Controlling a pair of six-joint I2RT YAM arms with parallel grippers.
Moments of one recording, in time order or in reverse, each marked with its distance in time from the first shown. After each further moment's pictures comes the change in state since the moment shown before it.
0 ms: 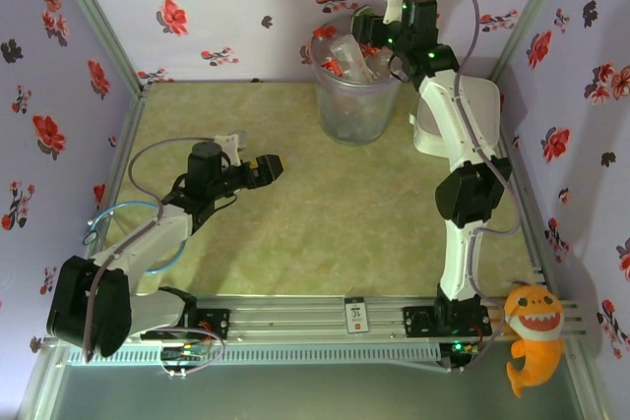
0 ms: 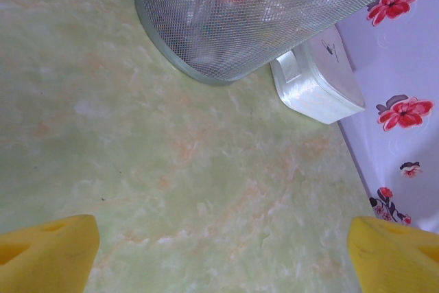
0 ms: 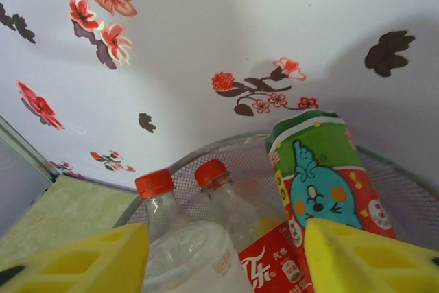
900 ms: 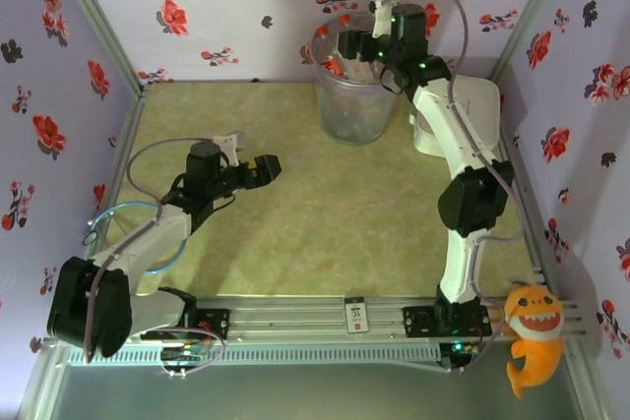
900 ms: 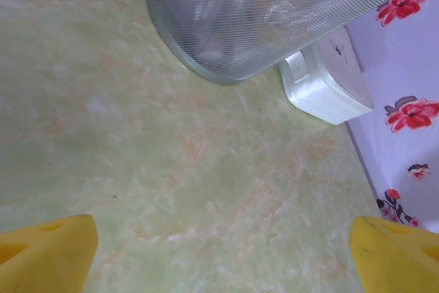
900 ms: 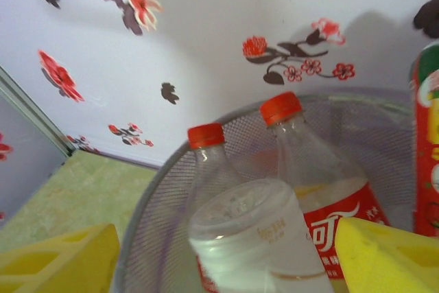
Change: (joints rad) left arm 0.023 -0.009 0.000 -0.029 -0.009 0.013; right arm 0.040 -0.124 -0.187 0.050 0.005 -0.010
